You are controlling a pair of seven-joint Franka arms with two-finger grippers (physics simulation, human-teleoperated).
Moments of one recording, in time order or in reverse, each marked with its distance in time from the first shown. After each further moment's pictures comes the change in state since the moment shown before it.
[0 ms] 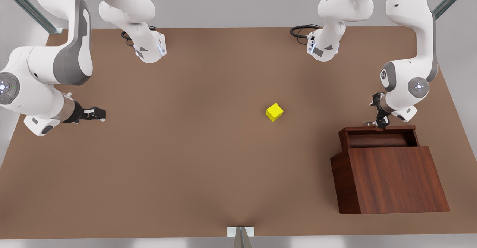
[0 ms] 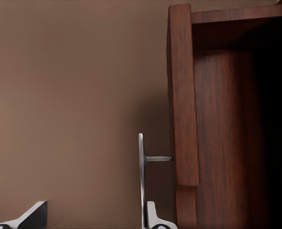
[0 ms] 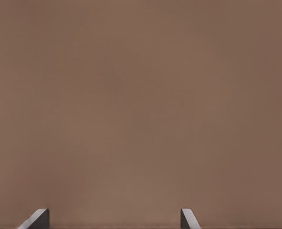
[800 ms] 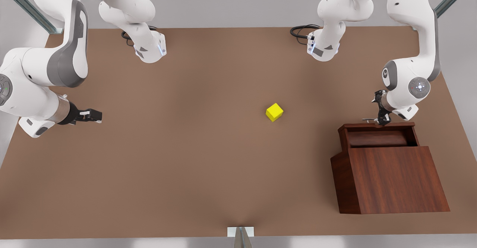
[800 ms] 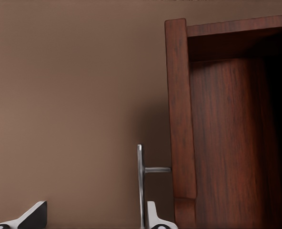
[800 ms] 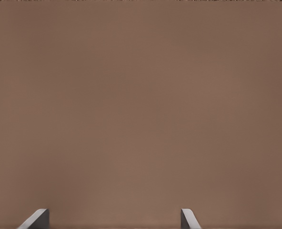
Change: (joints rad) left arm 0.004 -0.011 0.005 0.002 0.041 -0.057 -0.004; right arm -0.016 0.011 0.001 0.017 0.006 0.004 0.002
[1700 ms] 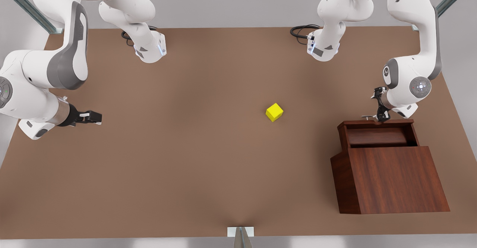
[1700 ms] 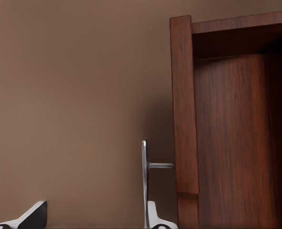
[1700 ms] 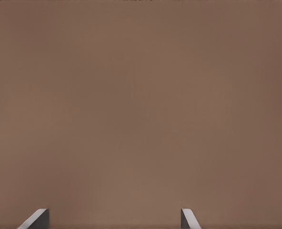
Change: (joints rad) left arm 0.001 -0.021 -0.004 -0.001 -0.008 -0.081 -0.006; right arm -0.003 0.014 0.000 0.012 0.000 0.002 0.000
